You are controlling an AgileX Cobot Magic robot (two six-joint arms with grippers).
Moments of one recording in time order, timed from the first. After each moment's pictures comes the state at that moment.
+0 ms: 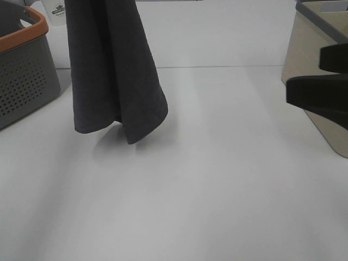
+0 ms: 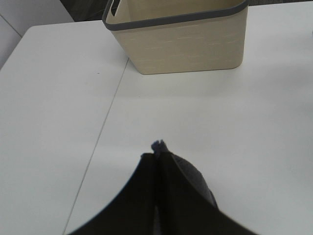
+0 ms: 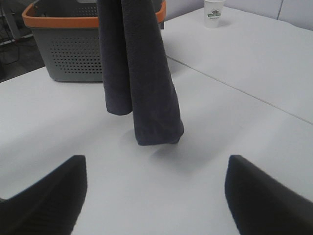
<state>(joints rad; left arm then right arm) -0.28 1.61 -1.95 -0.69 1.22 1.16 0.05 0.76 -0.51 1.19 0.70 -1.40</state>
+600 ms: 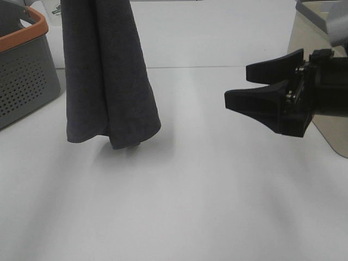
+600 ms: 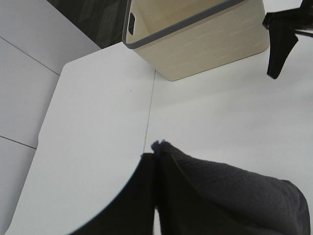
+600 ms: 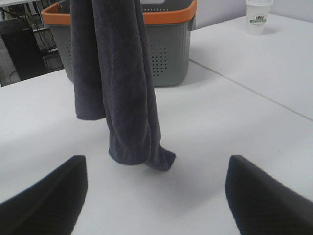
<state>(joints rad) -0.28 1.60 -1.95 -0.69 1.15 1.40 0.05 1.38 -0.51 1.73 0.86 -2.23</state>
